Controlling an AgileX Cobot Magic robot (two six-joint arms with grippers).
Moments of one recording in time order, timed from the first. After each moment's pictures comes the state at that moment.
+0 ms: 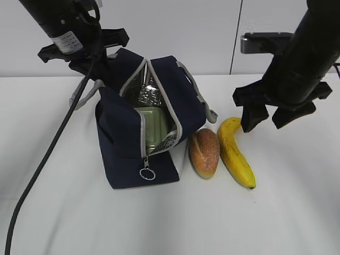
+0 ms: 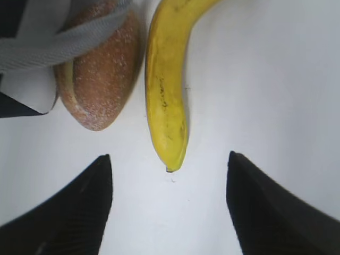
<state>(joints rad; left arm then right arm) -0.32 1.95 -1.84 -0.26 1.23 -0.03 0.29 1.69 -1.32 0.07 1.00 0.08</state>
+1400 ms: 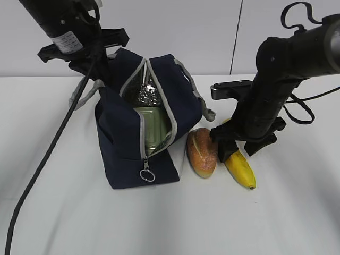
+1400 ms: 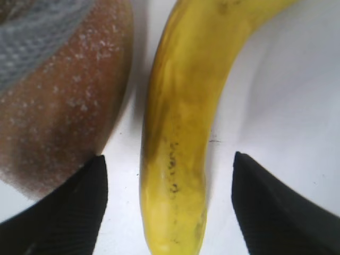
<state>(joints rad) -0.32 1.95 -1.84 -0.26 1.23 -0.03 0.29 2.00 -1.34 0.14 0.82 -0.09</state>
